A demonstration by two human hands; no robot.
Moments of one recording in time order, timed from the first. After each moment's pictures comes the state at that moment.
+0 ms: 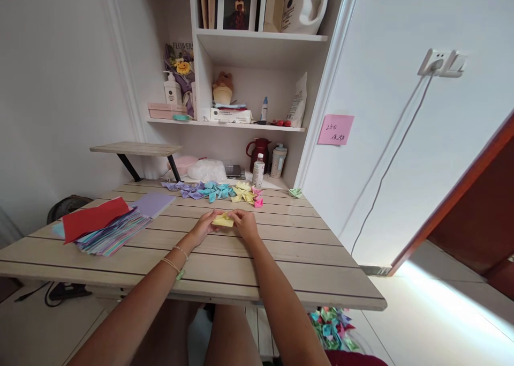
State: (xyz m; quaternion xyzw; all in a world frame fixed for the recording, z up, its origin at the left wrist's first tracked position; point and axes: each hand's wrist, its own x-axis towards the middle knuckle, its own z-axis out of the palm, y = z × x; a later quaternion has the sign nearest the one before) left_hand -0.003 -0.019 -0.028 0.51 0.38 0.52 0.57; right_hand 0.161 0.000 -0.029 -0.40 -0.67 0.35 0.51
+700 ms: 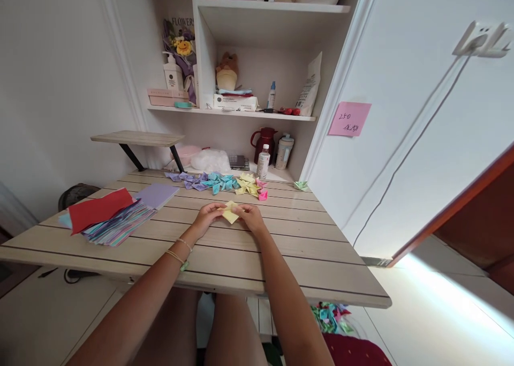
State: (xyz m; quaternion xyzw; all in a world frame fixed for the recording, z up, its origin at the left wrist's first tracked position) left_hand -0.004 -0.017 -0.030 0.48 0.38 0.57 0.55; right_hand 0.170 -0.003 -0.026 -0.35 -0.60 0.53 0.48
